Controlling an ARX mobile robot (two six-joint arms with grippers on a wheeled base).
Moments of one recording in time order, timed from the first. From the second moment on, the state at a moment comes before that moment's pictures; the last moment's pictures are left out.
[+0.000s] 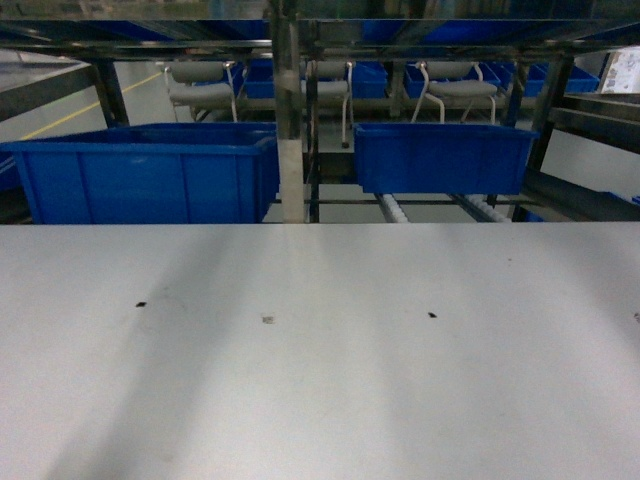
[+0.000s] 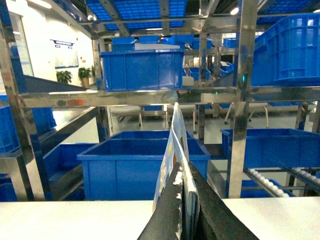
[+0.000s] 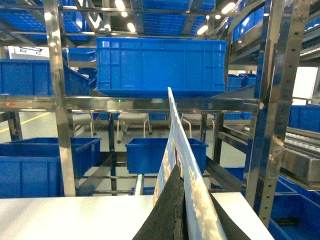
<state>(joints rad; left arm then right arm) 0.05 0.73 0.25 0.69 -0.01 0.03 0.26 0.20 0.17 0.30 0.30 -0.05</state>
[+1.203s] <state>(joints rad) 0.05 0.73 0.25 0.69 -0.01 0.03 0.26 0.20 0.17 0.31 0.30 -0.05</state>
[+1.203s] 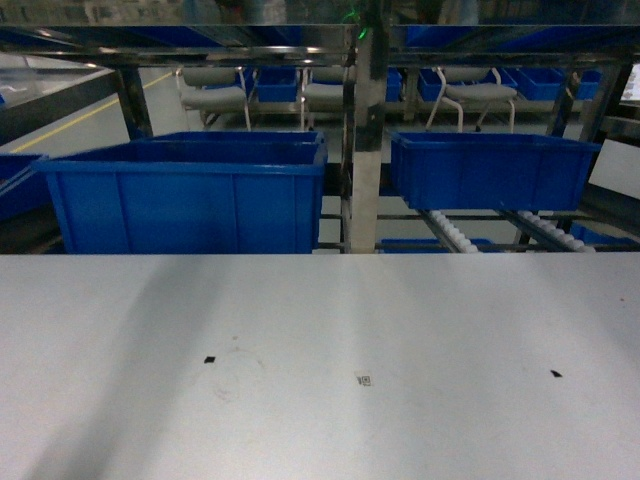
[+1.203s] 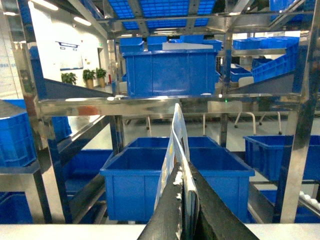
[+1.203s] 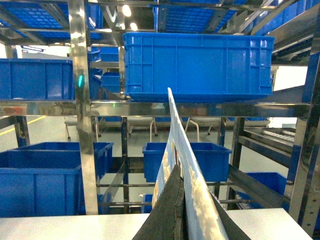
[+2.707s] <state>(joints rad) 0.05 0.73 0.25 0.69 -0.01 0.03 -0.01 1.45 0.21 1.28 -0.05 -0.03</state>
